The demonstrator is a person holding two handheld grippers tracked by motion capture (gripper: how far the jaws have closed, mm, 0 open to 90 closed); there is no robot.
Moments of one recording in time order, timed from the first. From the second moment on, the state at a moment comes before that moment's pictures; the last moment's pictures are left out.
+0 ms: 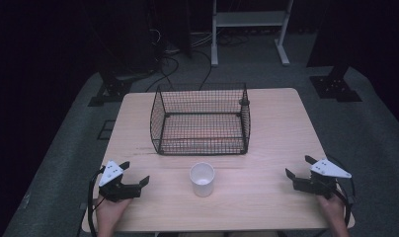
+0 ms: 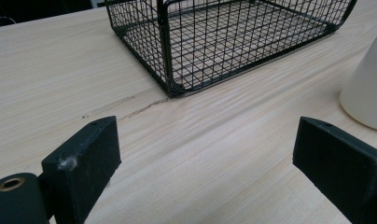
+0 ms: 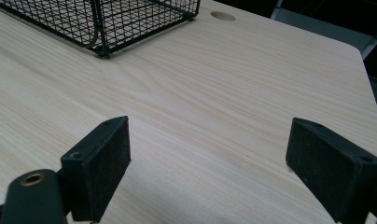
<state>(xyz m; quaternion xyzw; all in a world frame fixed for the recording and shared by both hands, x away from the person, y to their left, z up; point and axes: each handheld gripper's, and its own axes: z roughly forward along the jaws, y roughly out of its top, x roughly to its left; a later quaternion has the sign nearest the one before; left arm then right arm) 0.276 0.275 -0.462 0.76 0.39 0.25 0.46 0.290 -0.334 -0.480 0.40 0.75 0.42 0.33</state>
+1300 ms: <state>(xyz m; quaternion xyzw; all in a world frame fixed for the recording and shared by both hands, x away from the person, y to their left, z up) 0.280 0.223 -0.418 0.81 0.29 0.20 0.47 0.291 -0.333 -0.480 0.40 0.75 0.41 0.33</state>
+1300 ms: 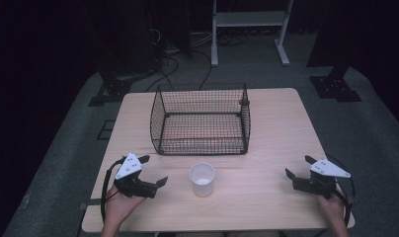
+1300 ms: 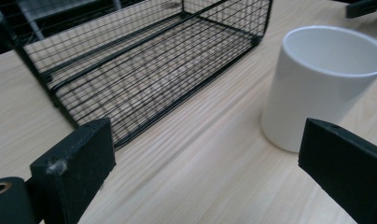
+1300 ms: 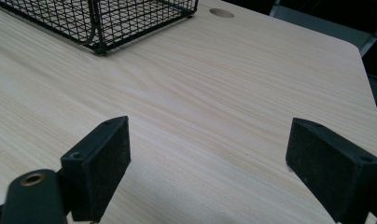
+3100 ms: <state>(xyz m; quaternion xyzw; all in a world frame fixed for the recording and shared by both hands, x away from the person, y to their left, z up) 0.278 0.146 -0.395 0.86 0.17 0.12 0.46 0.291 -0.333 -0.480 0.40 0.75 0.41 0.32</state>
